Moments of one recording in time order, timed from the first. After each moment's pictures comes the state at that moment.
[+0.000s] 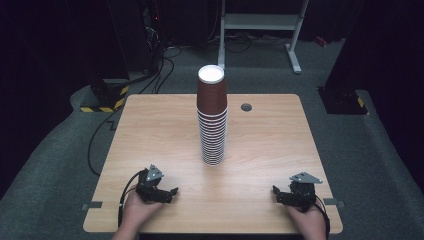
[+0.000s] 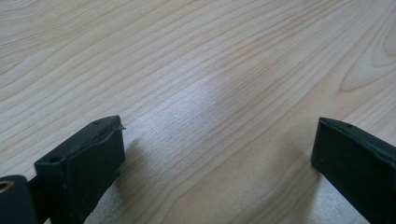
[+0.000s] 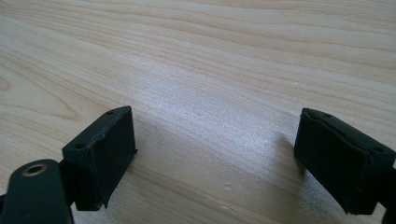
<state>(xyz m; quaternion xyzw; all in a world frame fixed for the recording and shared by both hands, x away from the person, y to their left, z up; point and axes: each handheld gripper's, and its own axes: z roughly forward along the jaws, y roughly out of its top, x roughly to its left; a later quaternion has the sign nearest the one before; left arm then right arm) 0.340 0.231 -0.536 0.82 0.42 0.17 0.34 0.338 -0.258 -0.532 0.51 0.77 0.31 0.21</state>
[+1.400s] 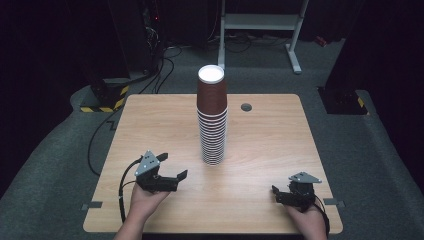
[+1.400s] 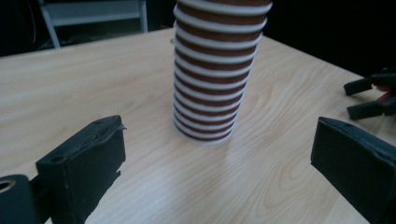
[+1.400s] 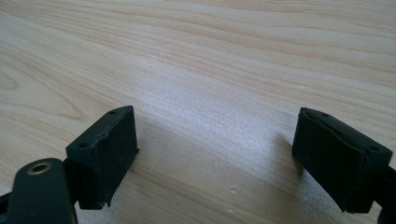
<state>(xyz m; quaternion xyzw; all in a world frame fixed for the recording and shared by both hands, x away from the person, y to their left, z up) 0.332 0.204 -0.449 0.74 0.36 0.21 0.52 0.338 -0.257 -0.532 0.50 0.78 0.32 0.21</state>
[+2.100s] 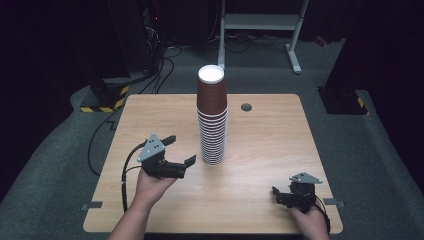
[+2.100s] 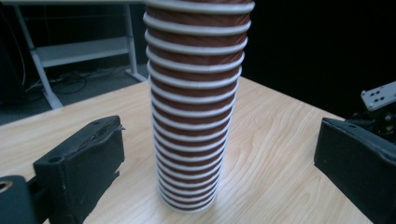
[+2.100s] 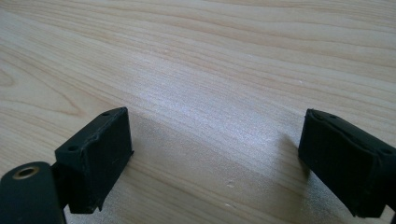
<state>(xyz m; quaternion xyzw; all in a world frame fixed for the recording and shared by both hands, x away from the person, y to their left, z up) 0.348 0.182 -0.395 0.72 0.33 0.22 0.57 0.338 -0.258 -0.532 0.50 0.78 0.31 0.21</state>
